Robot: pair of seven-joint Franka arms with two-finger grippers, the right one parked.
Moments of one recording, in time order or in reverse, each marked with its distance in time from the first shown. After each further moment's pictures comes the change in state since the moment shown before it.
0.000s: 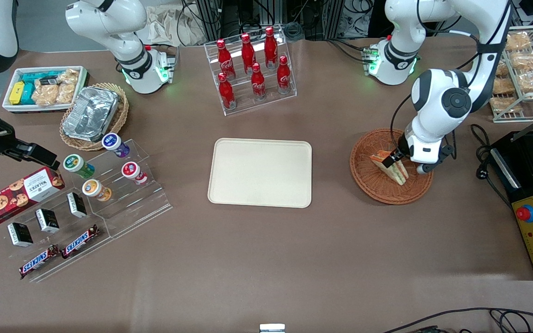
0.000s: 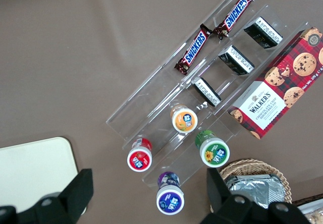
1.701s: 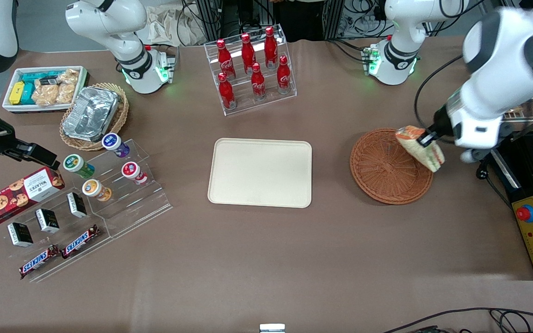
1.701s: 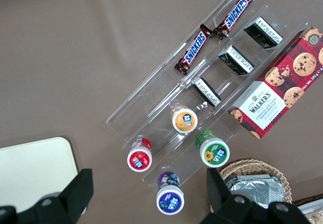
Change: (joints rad) arm -0.005 -0.100 0.035 0.633 0.003 -0.799 0.016
